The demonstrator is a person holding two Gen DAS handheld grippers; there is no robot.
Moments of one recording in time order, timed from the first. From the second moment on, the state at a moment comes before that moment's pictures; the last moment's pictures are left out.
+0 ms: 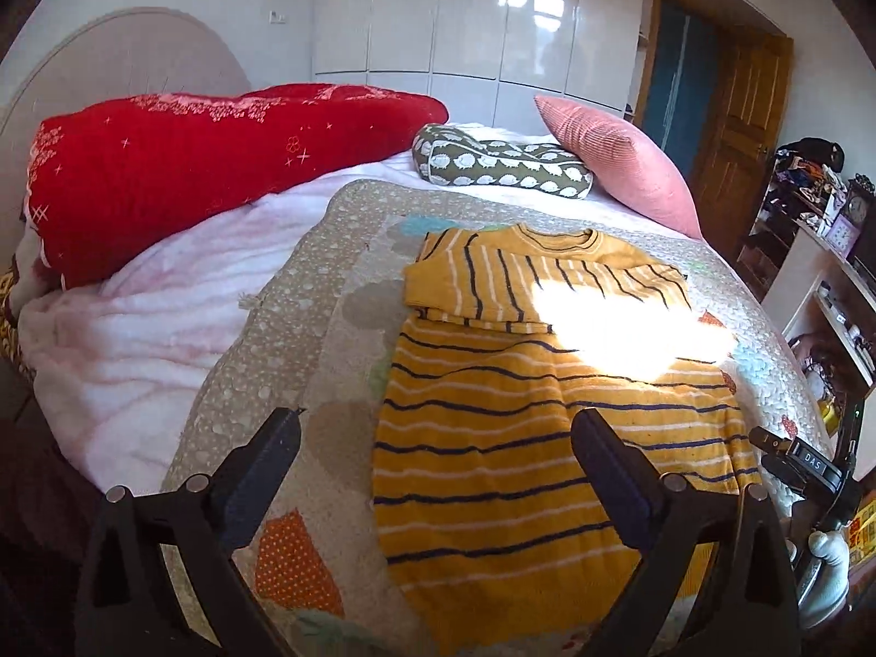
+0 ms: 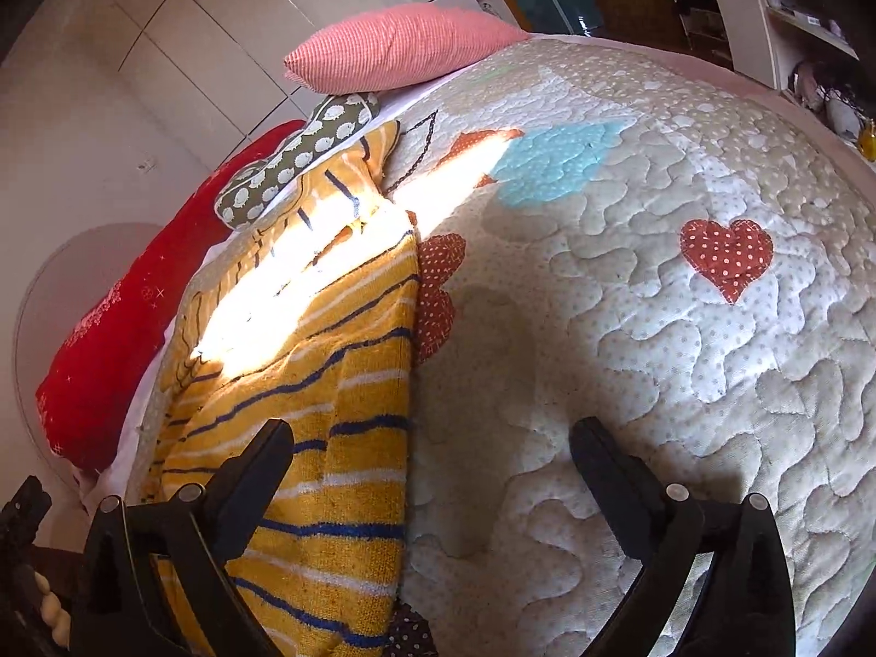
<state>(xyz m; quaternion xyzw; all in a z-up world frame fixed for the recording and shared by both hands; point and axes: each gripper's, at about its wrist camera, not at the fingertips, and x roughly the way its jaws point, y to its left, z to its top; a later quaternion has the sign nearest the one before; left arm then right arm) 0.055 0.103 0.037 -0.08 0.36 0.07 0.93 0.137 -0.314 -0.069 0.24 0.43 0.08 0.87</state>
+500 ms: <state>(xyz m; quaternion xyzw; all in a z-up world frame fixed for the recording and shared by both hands) 0.045 0.150 -0.028 -0.15 0.43 0.10 0.89 0.125 -0.285 -0.075 0.12 0.40 0.06 0.90</state>
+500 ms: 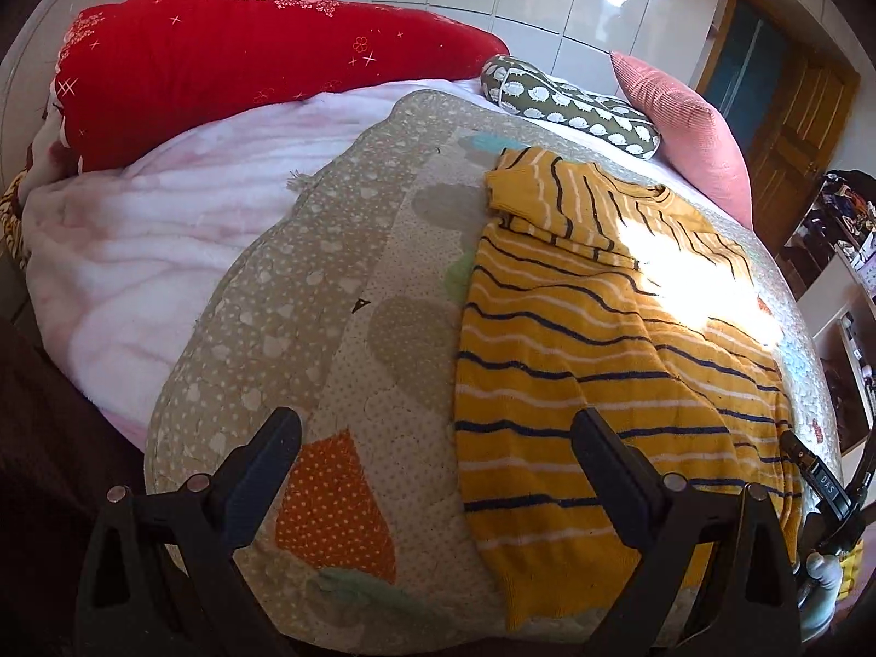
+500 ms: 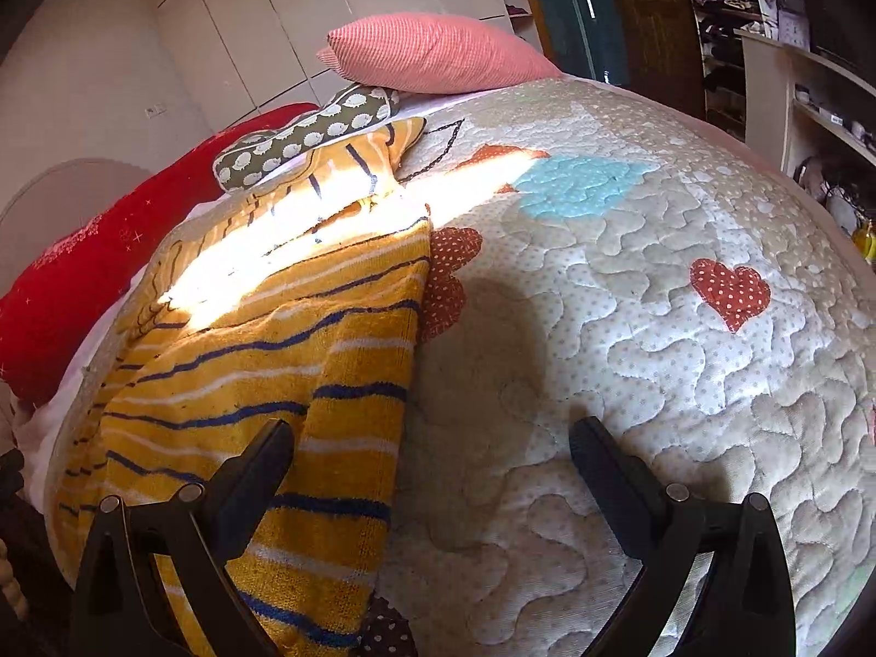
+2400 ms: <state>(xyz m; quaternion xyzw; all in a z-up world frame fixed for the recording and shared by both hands) -0.005 0.091 -0.059 -0.20 0.52 -0.04 0.83 -0.005 -0.242 -0.067 0.21 0.49 0.24 0.81</state>
